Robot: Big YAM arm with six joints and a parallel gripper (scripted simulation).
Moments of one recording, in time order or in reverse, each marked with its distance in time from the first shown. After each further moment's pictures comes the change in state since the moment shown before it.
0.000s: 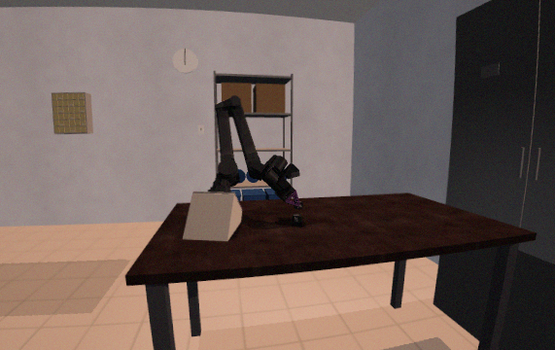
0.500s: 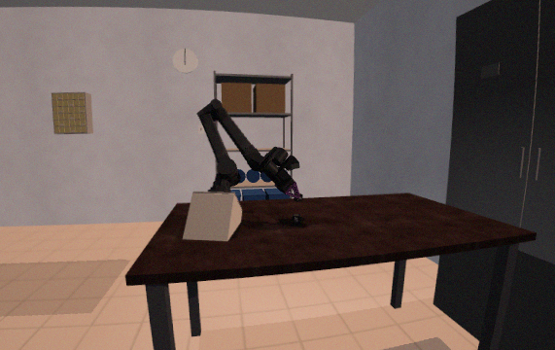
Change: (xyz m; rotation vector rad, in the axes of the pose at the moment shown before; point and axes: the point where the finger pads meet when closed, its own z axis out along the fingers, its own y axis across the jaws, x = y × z) arm -0.024 0.002 -0.024 0.006 0.002 -0.007
